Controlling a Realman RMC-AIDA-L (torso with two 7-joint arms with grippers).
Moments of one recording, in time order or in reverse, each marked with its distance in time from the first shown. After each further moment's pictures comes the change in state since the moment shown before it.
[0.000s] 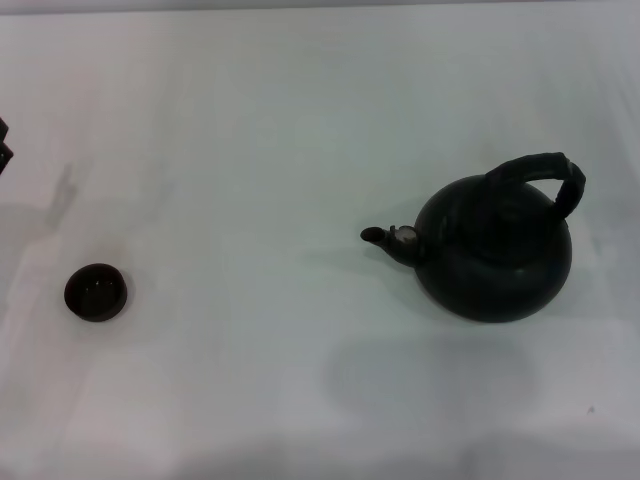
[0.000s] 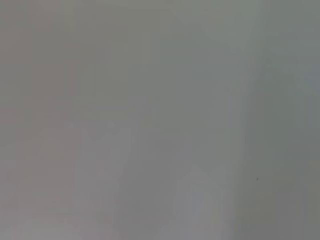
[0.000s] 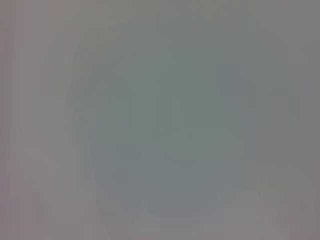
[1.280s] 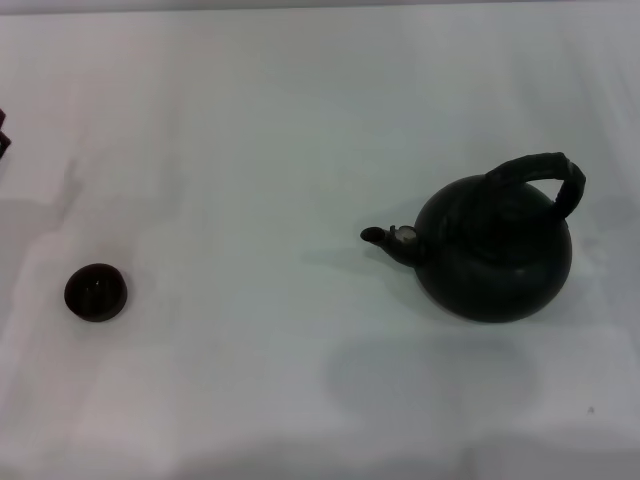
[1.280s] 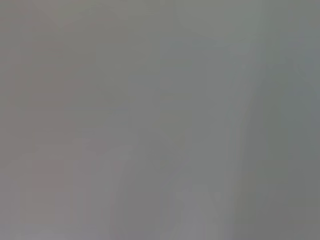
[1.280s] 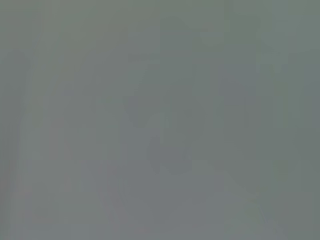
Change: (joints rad) left arm -0.012 -0.002 0.000 -0.022 -0.029 -0.039 -0.003; right arm -0.002 0.002 0.001 0.009 -0.005 -0.079 -0.071
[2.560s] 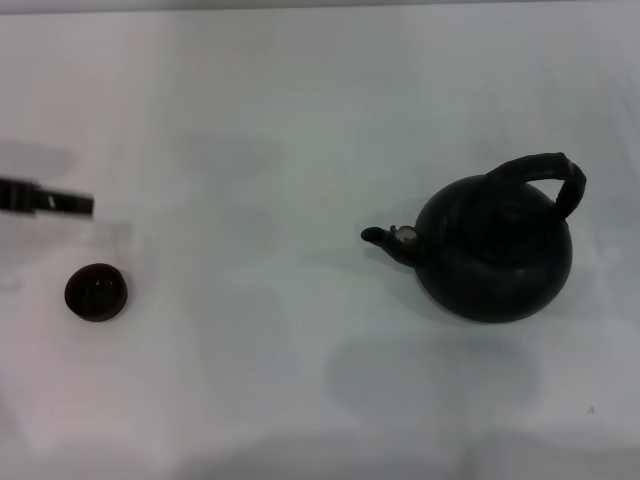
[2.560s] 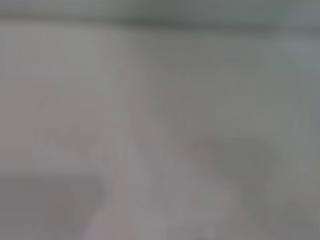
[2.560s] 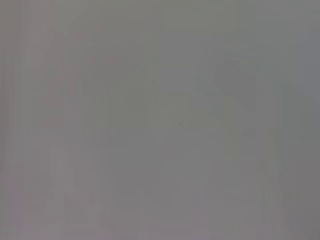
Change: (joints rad) left arm -0.070 0.012 0.429 1.344 1.431 -0.110 -2.061; right arm 0.004 -0.003 -0.001 -0.005 0.001 0.091 0.014
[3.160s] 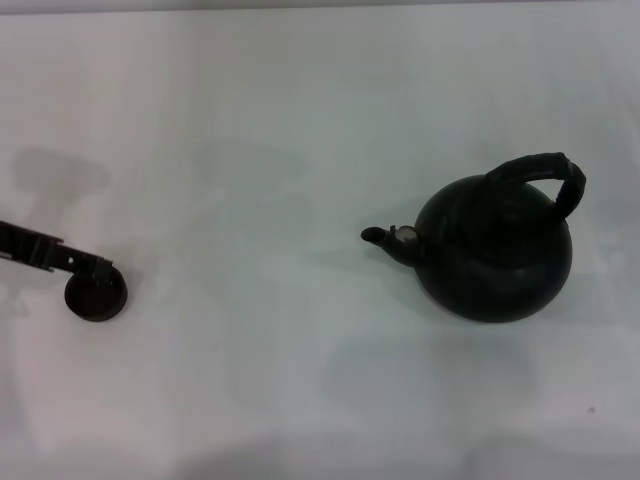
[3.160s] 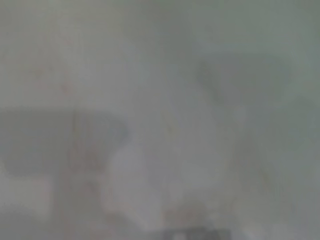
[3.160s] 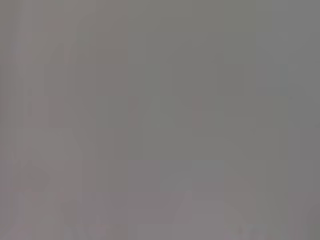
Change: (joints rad) left arm -0.010 -0.001 0.131 0.045 0.093 -0.117 -0.080; right arm -0.014 0.000 0.001 0.008 0.004 -0.004 0.000
